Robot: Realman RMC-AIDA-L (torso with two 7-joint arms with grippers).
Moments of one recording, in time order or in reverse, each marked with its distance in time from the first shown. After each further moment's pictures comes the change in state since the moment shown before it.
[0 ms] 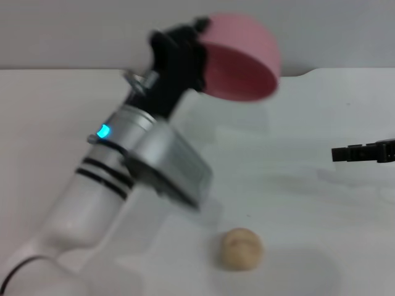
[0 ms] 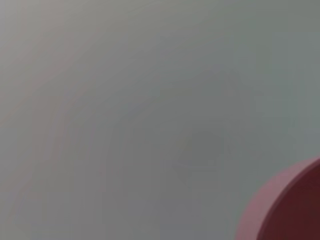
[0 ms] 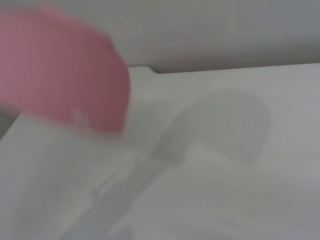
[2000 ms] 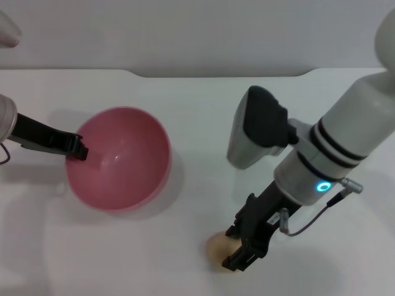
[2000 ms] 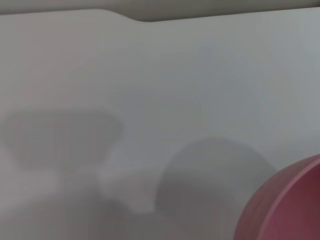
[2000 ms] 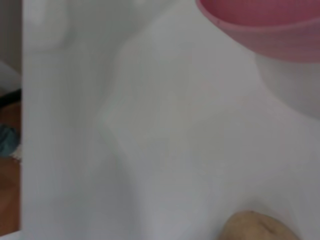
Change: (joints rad) left arm -0.190 0.028 -1.365 0.352 0.282 2.439 -1.028; right arm 0.274 0.017 -1.098 0.099 0.170 0.186 0.046
